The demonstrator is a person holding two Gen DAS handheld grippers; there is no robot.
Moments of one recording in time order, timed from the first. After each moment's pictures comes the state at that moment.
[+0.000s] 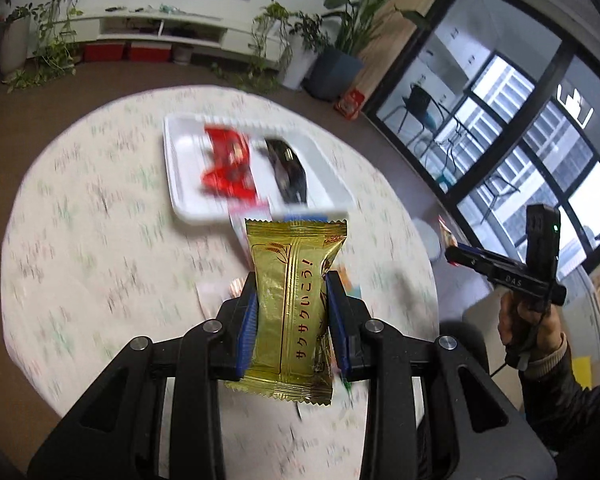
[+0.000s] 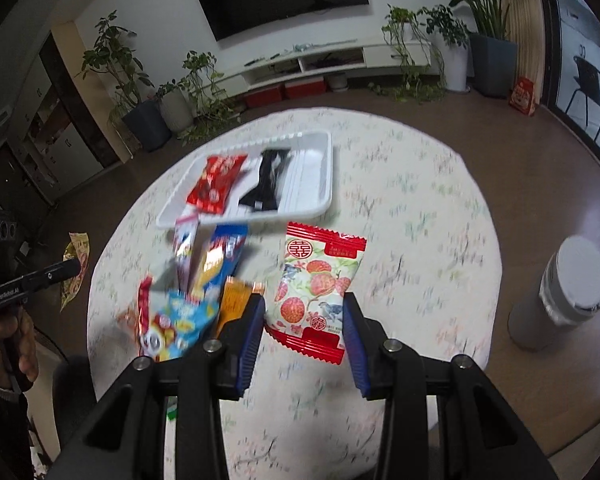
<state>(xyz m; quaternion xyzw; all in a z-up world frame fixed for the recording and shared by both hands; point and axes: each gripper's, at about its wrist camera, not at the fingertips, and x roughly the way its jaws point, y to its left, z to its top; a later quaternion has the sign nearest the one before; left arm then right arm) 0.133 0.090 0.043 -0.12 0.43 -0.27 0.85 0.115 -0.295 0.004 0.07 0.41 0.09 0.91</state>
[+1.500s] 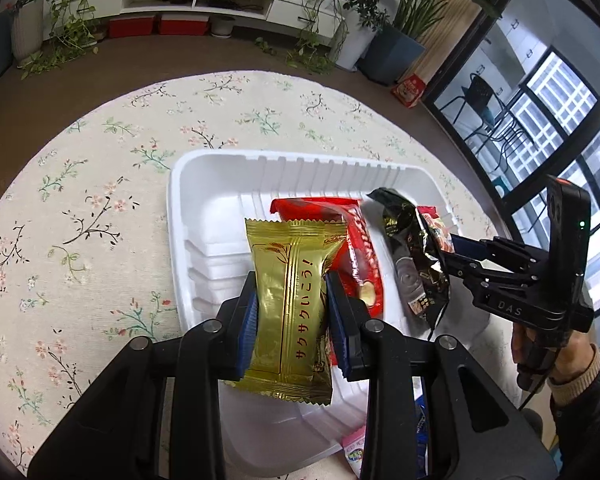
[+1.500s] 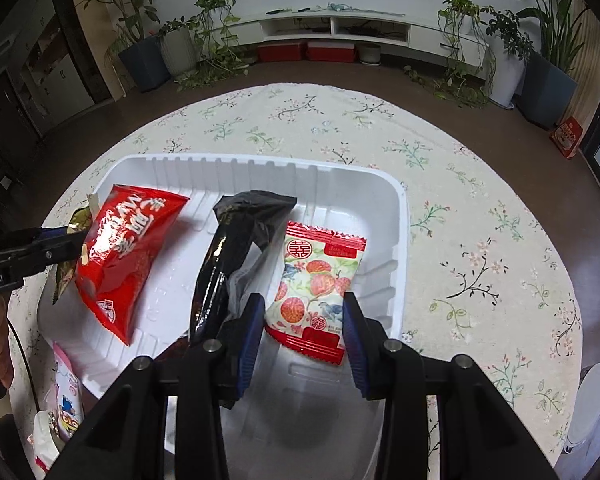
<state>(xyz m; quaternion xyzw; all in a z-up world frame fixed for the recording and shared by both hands) 0.385 0.035 -0.057 -0.09 0.49 -0.19 0.84 0.359 -0.241 -0.082 -0.03 0.49 0.11 0.87</state>
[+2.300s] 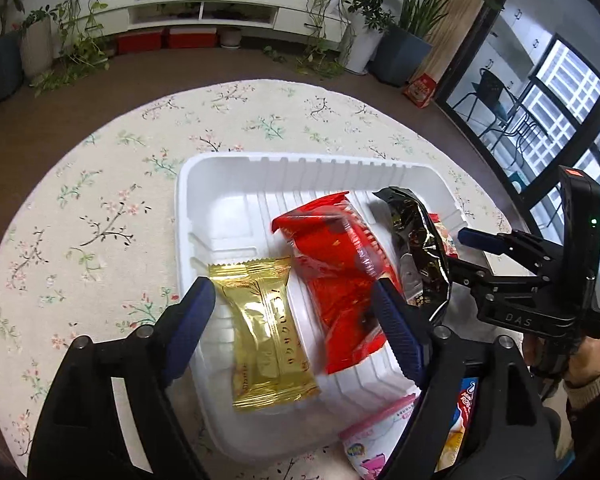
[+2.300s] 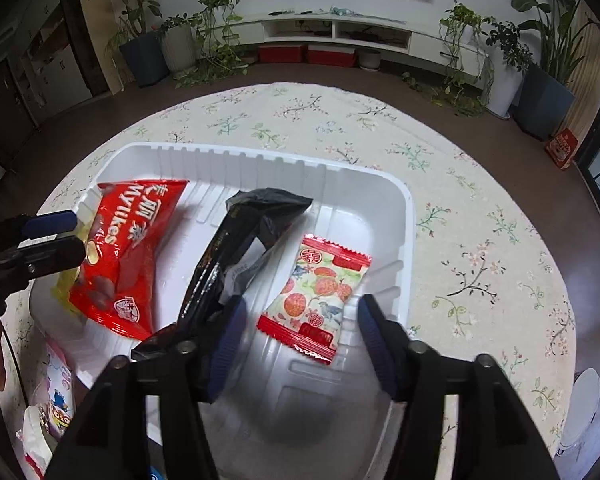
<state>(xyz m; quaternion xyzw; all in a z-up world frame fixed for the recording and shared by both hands) 0.374 0.020 -0.058 -0.06 0.48 -0.17 0.86 0.349 -0.233 -0.076 -0.05 0.47 0.10 0.88</state>
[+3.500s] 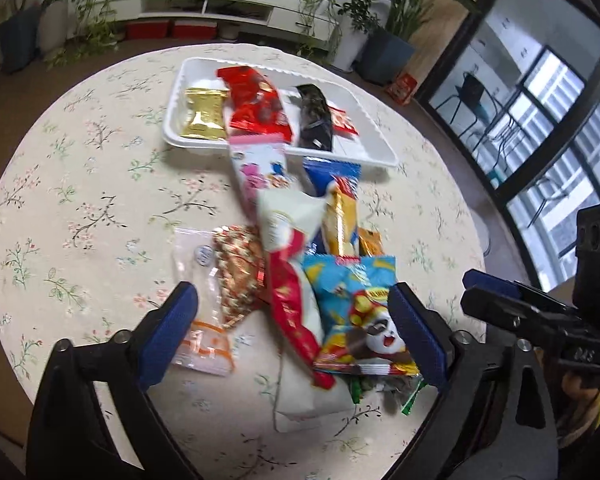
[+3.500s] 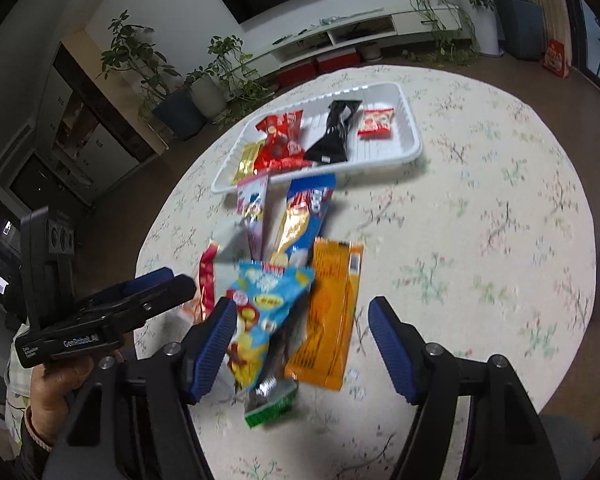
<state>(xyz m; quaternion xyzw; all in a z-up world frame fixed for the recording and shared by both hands) 0.128 0.000 -0.044 -0.09 0.48 -0.18 0.86 0.097 -0.237 -0.049 0.15 0.45 0.16 0.86</state>
